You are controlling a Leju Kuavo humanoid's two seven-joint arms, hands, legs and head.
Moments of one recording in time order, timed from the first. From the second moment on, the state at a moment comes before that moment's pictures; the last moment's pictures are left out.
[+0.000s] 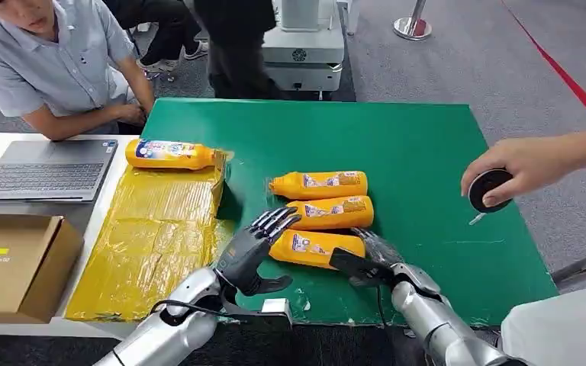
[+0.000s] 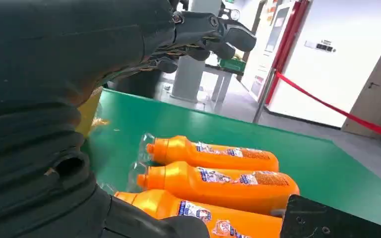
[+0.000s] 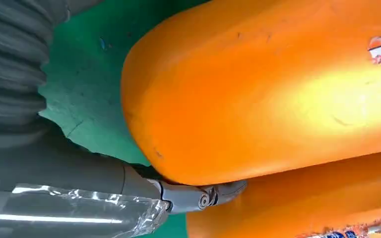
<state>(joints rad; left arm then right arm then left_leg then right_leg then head) -0.32 0.03 -0.76 -1.25 -0.77 0.34 -0.25 -0.57 -0.04 0.37 -0.40 0.78 -0.01 -0.28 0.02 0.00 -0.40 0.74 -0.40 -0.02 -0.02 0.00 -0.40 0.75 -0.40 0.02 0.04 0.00</state>
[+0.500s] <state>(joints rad) -0.33 0.02 -0.76 -1.25 -0.77 0.34 -0.25 -0.60 -0.03 0.36 -0.39 0.76 0.03 -0.27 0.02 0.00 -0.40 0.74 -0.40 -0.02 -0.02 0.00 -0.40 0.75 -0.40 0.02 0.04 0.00</state>
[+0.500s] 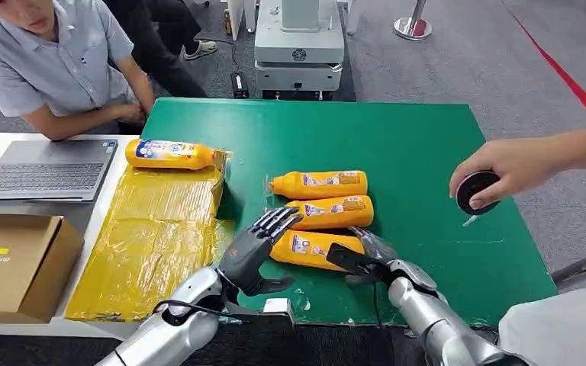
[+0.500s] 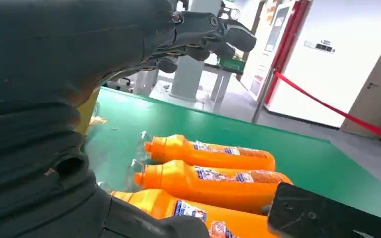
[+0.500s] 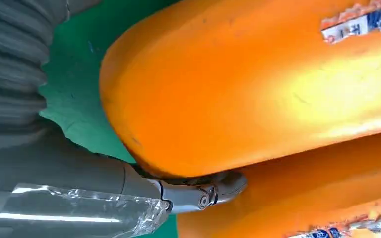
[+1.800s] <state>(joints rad) -0.36 0.00 -0.77 -1.22 -0.73 0.35 -0.26 -0.63 -0.01 0.36 -0.34 0.74 0.05 -0.26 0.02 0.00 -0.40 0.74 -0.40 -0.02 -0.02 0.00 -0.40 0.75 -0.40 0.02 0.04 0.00</state>
